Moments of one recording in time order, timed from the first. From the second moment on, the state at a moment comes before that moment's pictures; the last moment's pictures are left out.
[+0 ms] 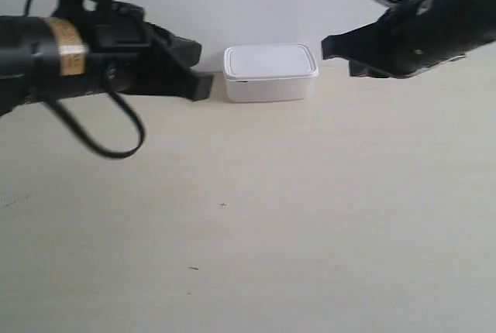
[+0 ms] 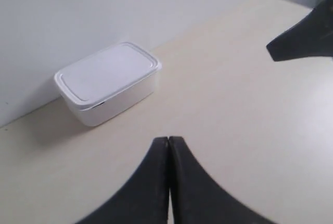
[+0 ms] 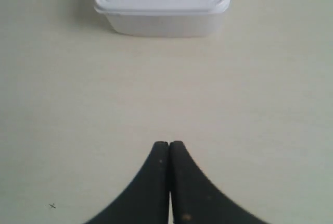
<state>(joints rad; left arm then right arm) -0.50 1.41 -0.88 0.47 -0.09 -0.46 0.30 1.56 -1.08 0.21 0.37 -0.01</state>
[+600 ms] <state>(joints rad) -0.50 0.53 -0.15 0.48 -0.53 -0.53 0.30 0.22 -0.40 0.31 0.25 0.01</state>
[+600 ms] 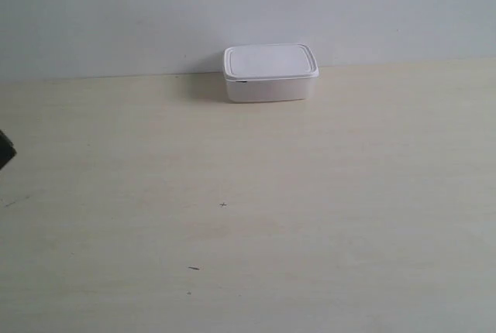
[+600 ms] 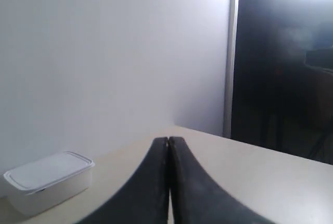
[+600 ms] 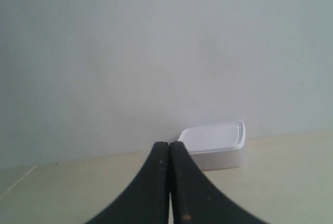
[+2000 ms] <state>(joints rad) -0.13 0.11 -0.15 0.48 -0.56 -0.60 0.03 0.00 -0.38 0.33 0.30 0.01</state>
